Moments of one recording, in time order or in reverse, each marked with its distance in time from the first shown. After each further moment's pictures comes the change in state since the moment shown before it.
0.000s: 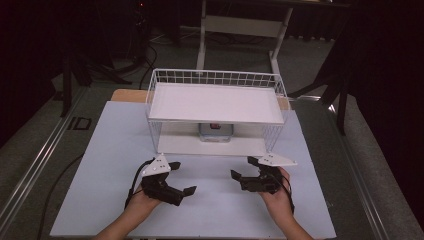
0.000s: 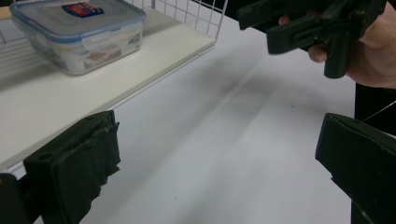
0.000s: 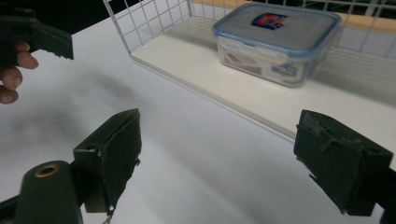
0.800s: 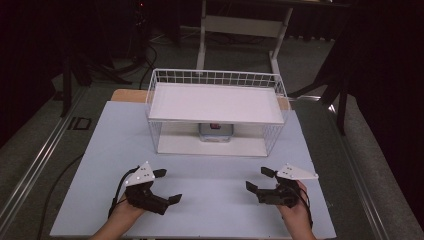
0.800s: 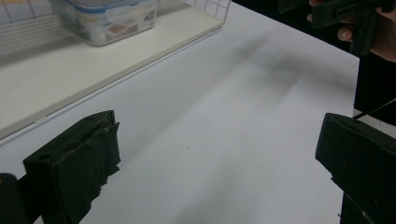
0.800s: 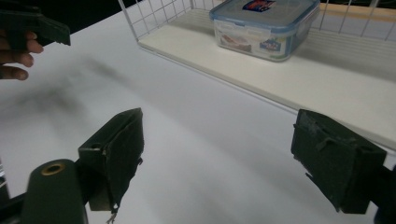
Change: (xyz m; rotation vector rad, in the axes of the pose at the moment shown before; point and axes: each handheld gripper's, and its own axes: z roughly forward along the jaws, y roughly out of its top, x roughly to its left) left arm 0.005 -0.026 -0.033 0.011 0.033 -0.016; right arm -0.009 -0.026 -0.045 0.000 0.018 -0.006
